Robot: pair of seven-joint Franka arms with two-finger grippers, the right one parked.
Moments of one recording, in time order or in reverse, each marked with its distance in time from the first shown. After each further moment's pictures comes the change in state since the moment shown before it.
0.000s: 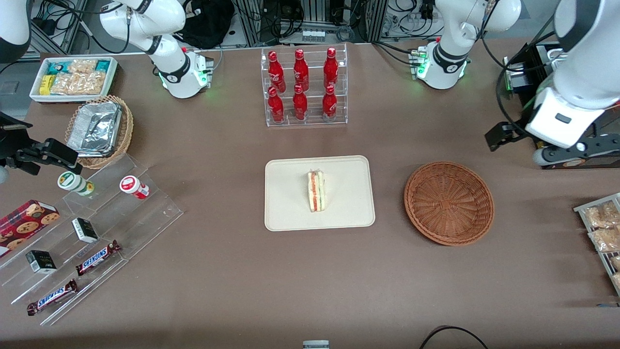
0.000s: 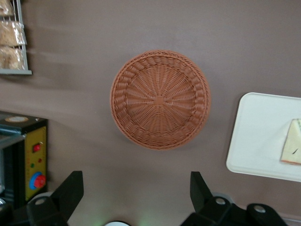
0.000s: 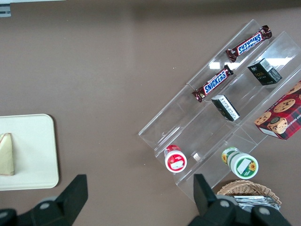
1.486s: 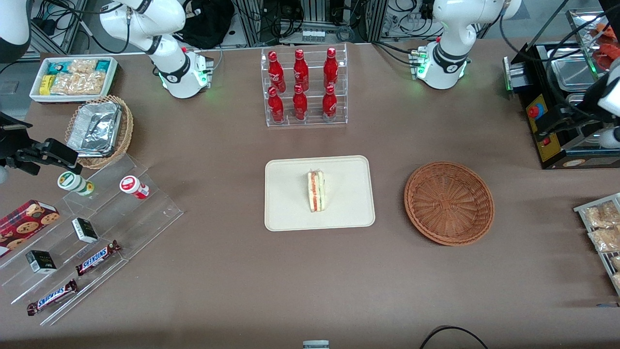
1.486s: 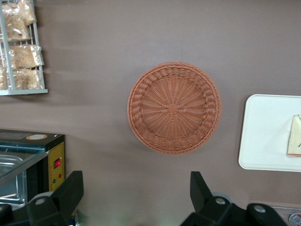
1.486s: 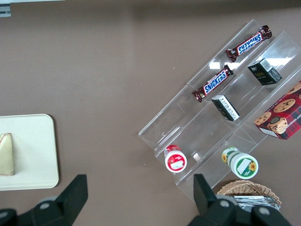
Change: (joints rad) arm 0.648 -0.056 -0.520 0.023 -0.013 -0.006 0.171
